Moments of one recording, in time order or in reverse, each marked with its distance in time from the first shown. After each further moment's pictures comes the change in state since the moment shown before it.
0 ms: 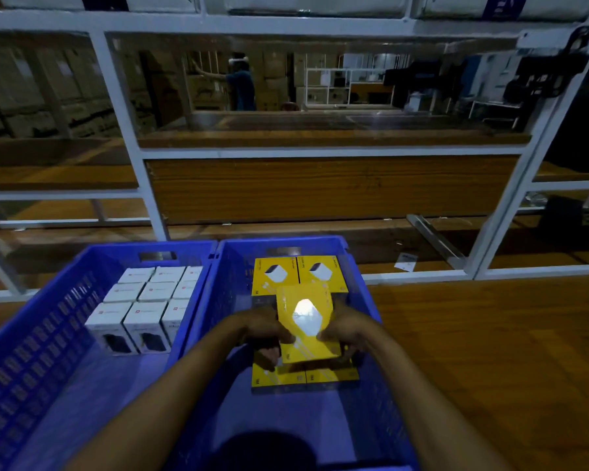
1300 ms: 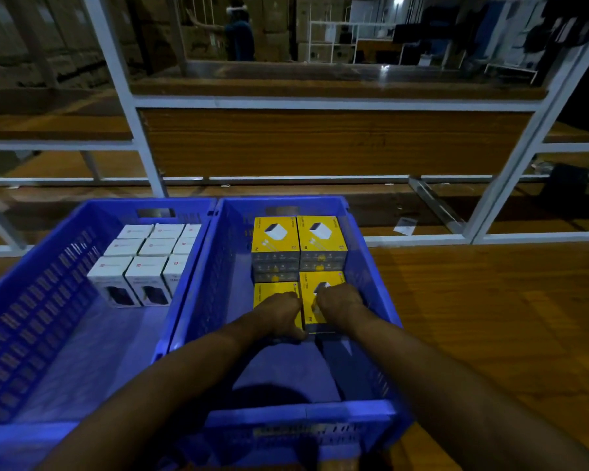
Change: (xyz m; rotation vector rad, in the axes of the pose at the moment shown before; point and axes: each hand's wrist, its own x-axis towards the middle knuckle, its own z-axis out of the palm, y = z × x) left_hand 0.045 -0.040 0.066 0.965 0.292 0.282; right_hand -0.004 0.023 0.045 -1.523 0.256 -0.184
